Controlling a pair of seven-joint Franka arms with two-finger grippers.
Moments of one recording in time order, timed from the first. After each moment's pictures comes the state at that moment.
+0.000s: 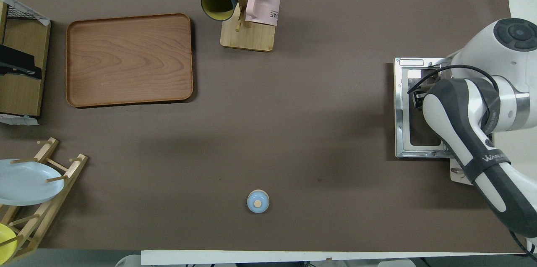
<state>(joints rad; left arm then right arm) -0.25 -0.01 0.18 -1.55 -0.01 1.52 -0.09 -0.05 0.14 0.05 -2.03 -0.16 1.97 -0.02</state>
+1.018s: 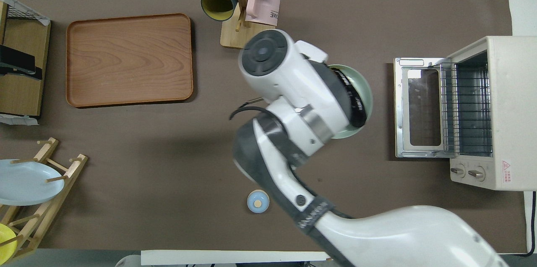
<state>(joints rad) -0.25 -0.01 0.17 -1.55 -0.01 1.52 -0.09 0.63 0.49 0.07 -1.37 -0.16 1.62 0.55</state>
